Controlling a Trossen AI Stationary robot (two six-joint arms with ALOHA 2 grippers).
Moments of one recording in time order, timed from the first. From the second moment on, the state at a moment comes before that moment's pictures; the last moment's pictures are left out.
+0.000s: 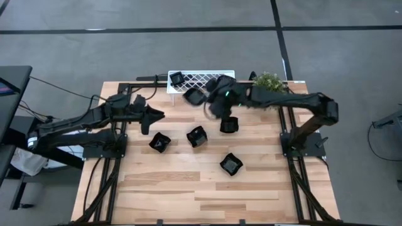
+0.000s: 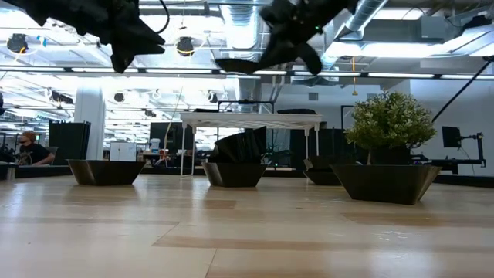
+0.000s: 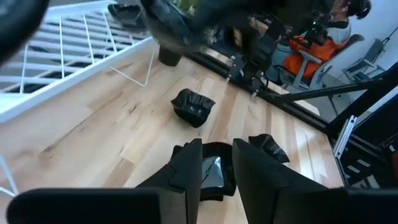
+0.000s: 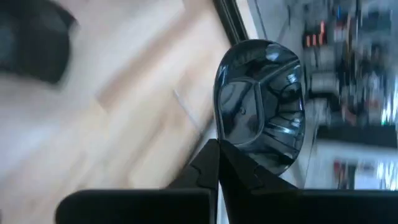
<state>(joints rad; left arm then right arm) 0.32 0.80 0.56 -0.21 0.16 -0.32 -0.26 1.51 1.30 -0.36 0.10 -1.24</state>
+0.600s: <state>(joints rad) 0.20 0.79 0.47 0.00 0.09 -0.24 -0.76 1.39 1.19 -0.53 -0.23 -1.24</state>
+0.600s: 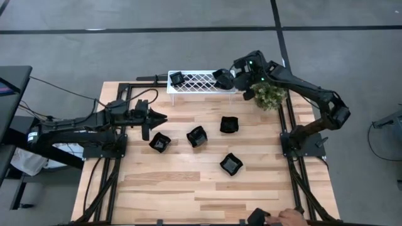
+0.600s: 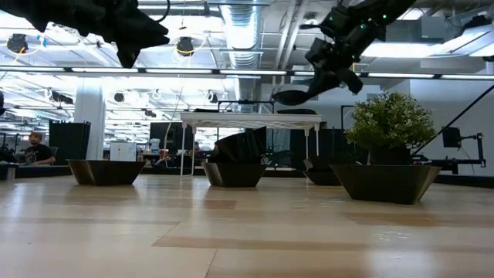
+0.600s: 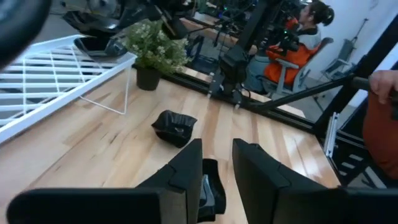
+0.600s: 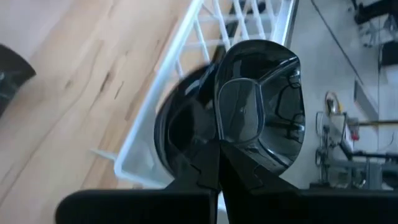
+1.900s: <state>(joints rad) 0.18 0.79 0.44 0.08 -0.01 -0.24 -0.76 1.39 1.16 -0.58 -0.13 -1.12</state>
